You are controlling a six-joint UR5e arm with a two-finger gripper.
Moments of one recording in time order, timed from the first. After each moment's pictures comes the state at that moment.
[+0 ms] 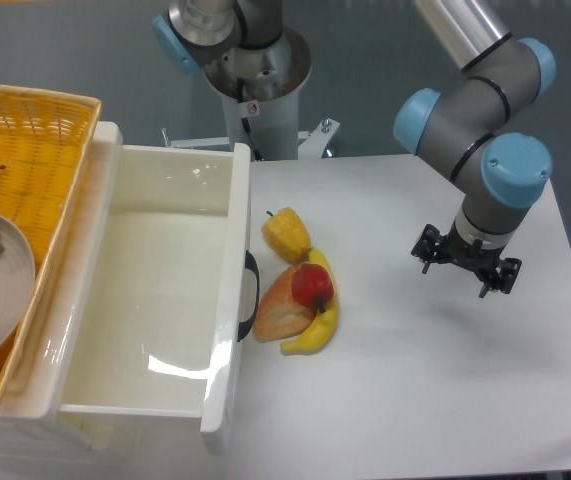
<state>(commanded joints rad) 2.75 -2.05 -1.52 -1.12 1.53 1.18</state>
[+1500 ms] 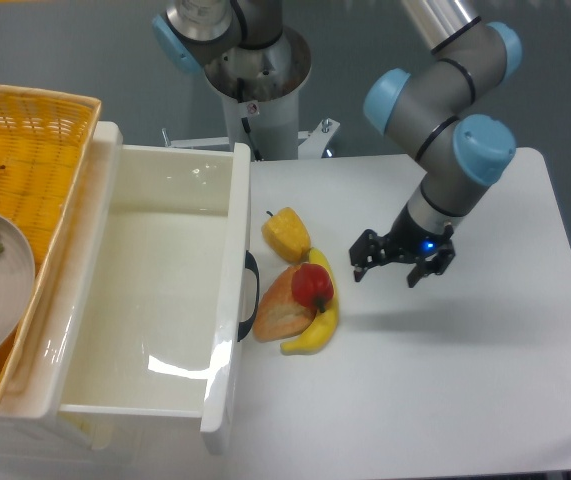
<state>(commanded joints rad) 2.72 -1.95 -1.72 -1.16 1.19 0.63</state>
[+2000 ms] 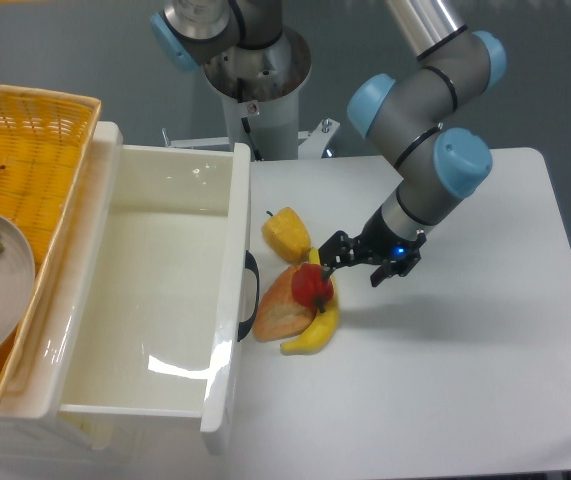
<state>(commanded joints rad) 2.69 -1.95 -1.74 -1.23 1.15 0.64</state>
